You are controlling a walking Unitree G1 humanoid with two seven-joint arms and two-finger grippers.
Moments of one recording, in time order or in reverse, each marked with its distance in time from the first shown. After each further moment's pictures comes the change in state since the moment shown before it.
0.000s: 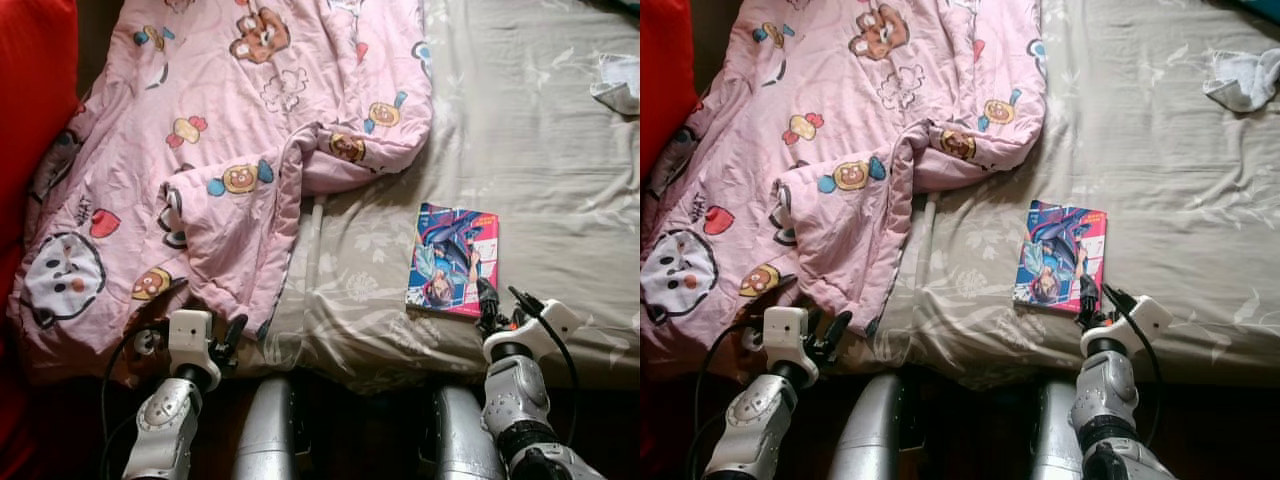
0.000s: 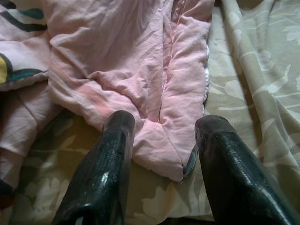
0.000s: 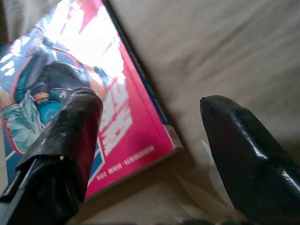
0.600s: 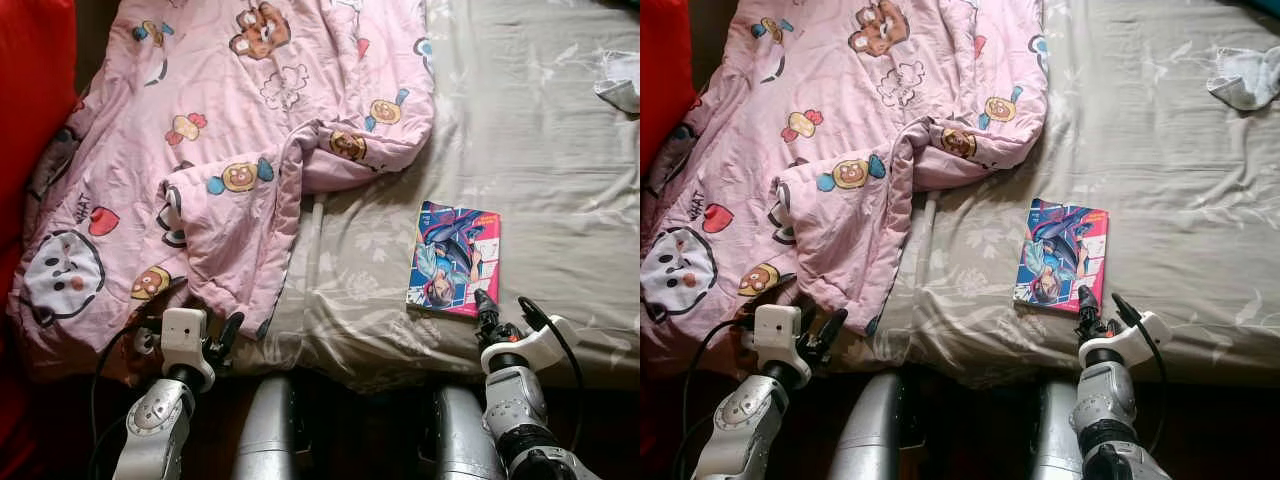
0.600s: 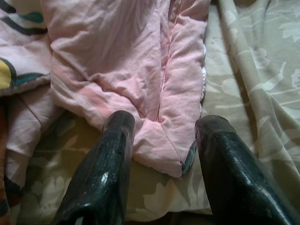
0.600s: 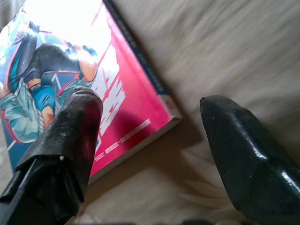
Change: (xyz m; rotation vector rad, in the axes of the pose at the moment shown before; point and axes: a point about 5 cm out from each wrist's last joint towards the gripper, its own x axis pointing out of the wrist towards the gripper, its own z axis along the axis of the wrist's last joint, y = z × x) left arm -0.008 -0.001 0.008 0.020 0.005 -0.017; right arm -0.003 -0.002 -0.010 0.105 0.060 0.026
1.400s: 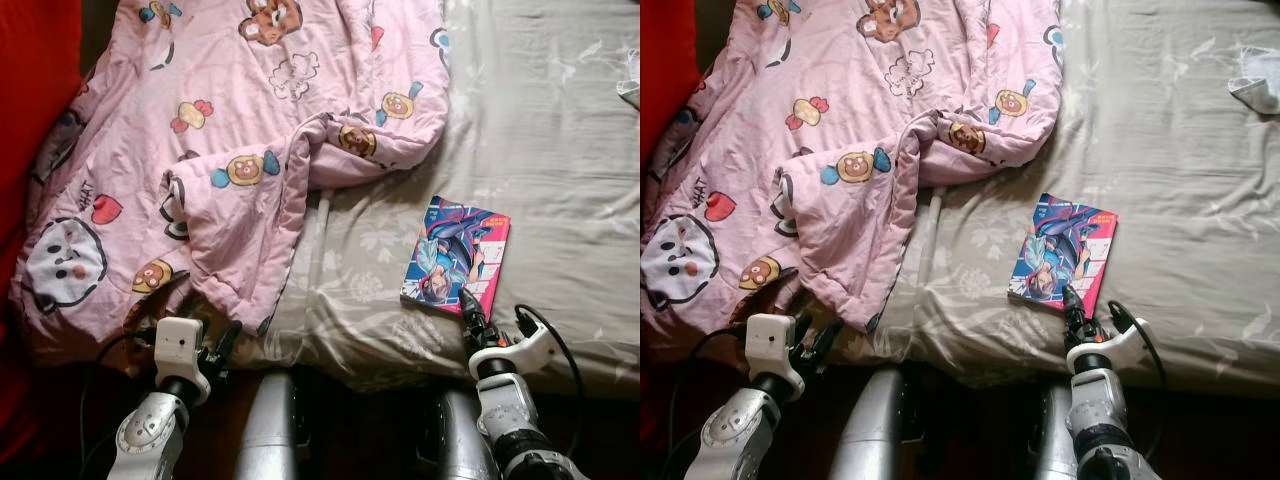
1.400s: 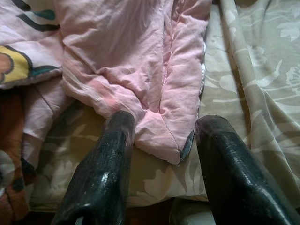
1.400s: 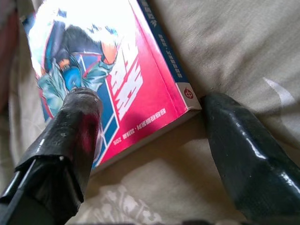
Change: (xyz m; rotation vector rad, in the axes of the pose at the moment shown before) left arm -0.021 -0.004 0.012 0.022 -0.015 -0.007; right arm -0.007 0.001 -0.015 0.209 0.029 0.131
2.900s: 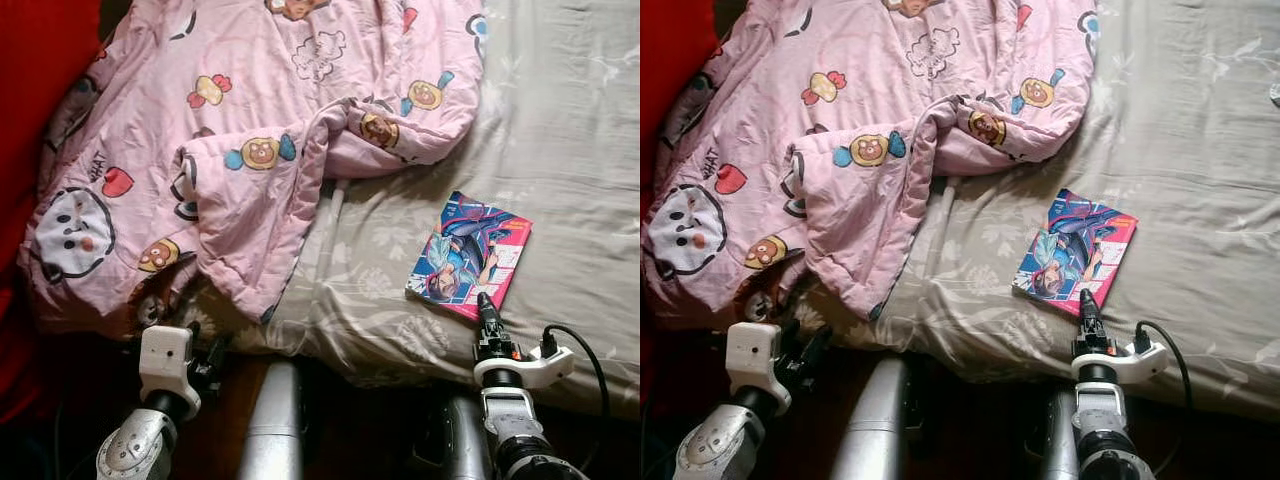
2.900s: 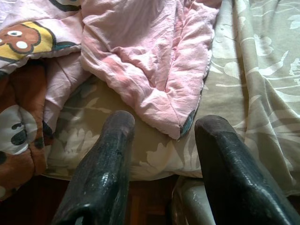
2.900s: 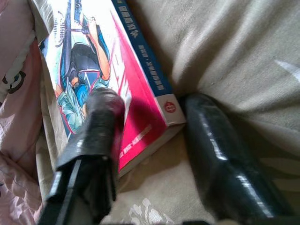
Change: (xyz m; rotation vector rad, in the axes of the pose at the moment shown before) left arm -0.028 -0.005 0.014 0.018 0.017 0.025; right arm -0.006 -0.005 0.001 0.254 -0.078 0.077
